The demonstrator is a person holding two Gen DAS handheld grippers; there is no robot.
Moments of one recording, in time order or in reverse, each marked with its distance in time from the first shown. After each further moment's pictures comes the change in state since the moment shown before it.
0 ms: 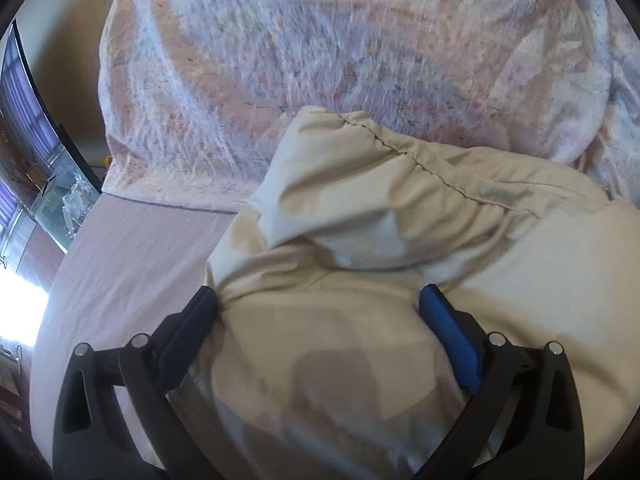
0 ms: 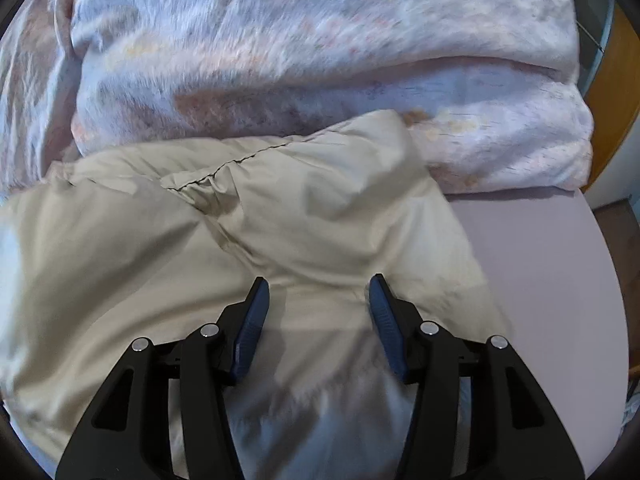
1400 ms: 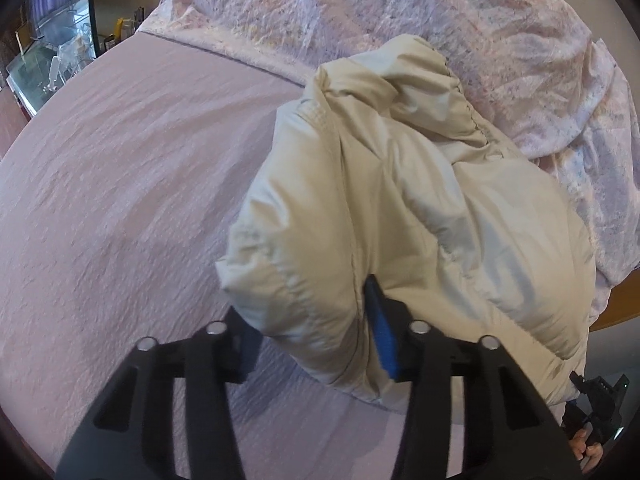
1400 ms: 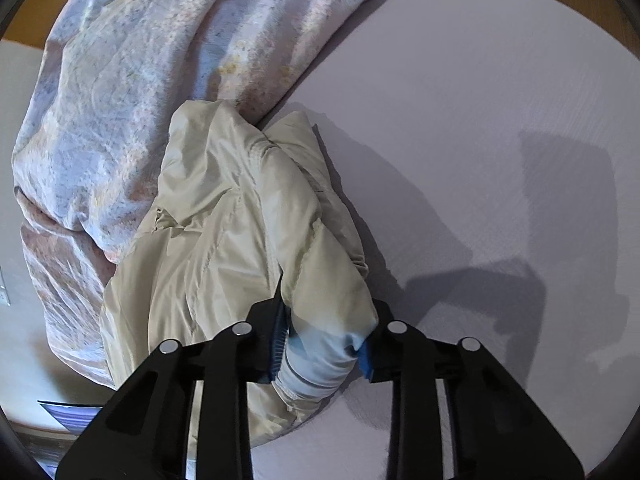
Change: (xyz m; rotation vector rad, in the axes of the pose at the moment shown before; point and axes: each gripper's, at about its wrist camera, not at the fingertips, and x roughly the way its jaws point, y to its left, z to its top) left arm -0.054 0.065 -0.089 -0.345 0.181 -0.280; right arm -0.055 -0.107 -0.079 0.752 0.125 0.267
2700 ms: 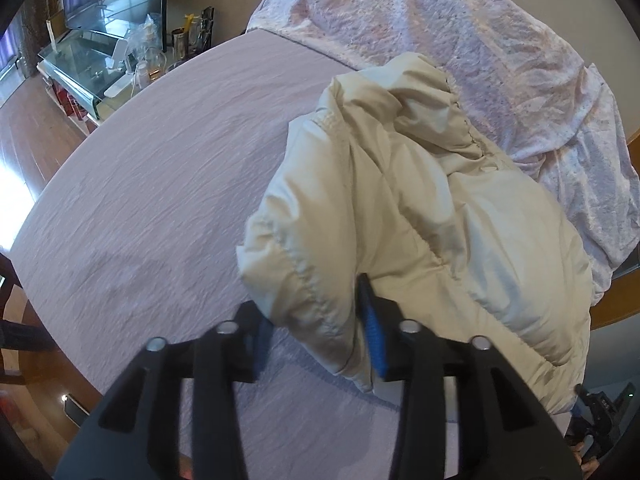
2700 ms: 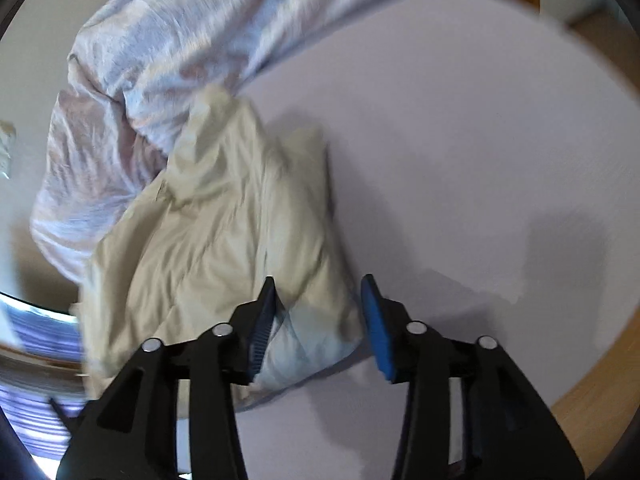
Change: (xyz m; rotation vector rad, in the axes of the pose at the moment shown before) left arm -0.094 0.124 -0.076 -0.022 -0.034 0.052; right arm -0.086 -0.012 -0.113 -0.288 -0.020 -0.068
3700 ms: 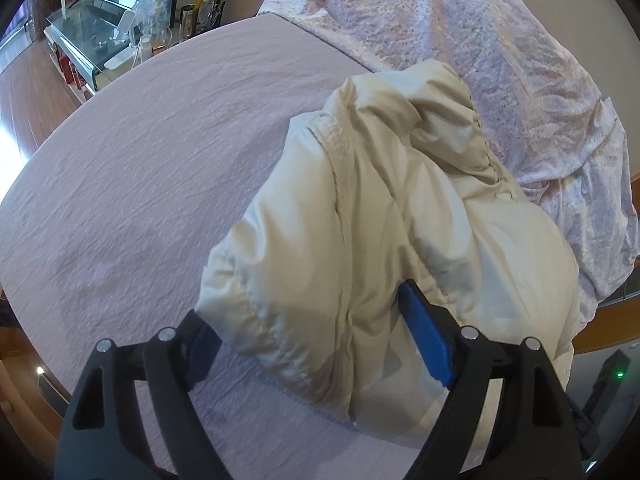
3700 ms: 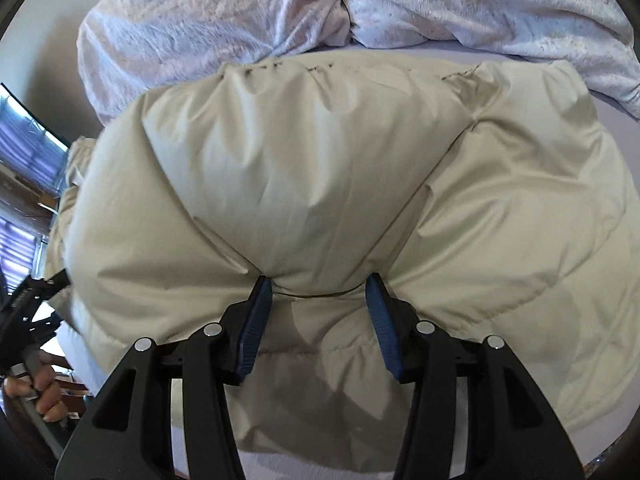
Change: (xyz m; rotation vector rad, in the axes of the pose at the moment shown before) left arm 0.018 0.004 0.014 -0.109 0.020 -0.051; right arm 0.109 0.204 -0.077 -0.561 0.179 0.031
